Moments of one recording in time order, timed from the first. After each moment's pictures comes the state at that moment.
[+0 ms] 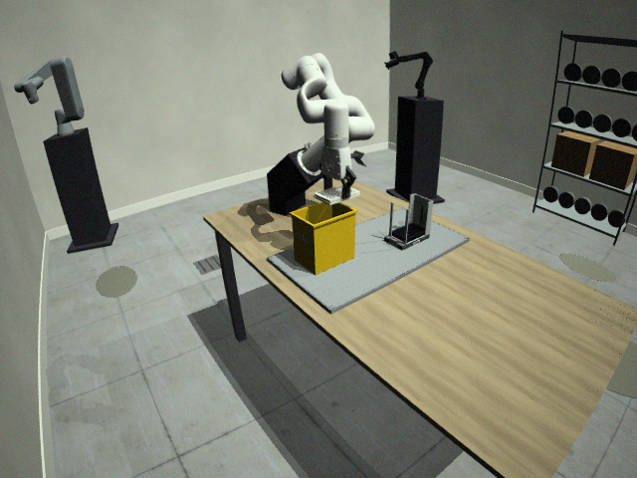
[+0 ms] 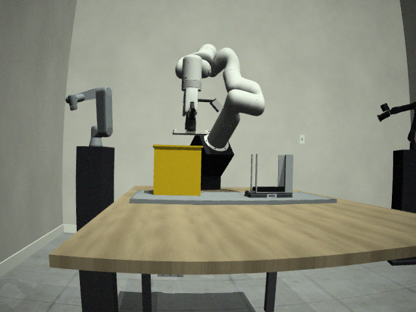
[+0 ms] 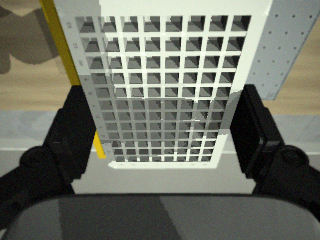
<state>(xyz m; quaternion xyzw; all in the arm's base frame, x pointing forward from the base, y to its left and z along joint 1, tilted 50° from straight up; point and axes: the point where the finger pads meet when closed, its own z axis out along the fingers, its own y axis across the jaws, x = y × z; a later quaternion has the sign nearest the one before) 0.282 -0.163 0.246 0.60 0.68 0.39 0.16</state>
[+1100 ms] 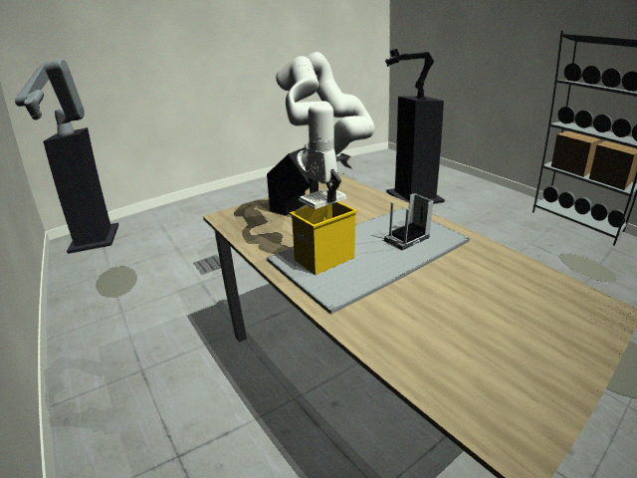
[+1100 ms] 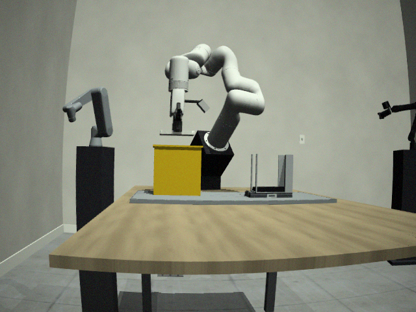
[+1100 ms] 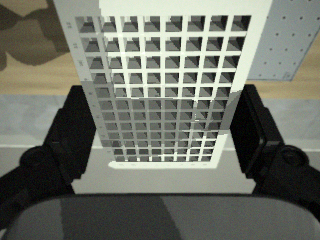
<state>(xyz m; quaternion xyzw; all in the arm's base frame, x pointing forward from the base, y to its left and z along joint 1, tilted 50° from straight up) 0.287 -0.207 0.223 0.60 0.68 0.39 0.16</state>
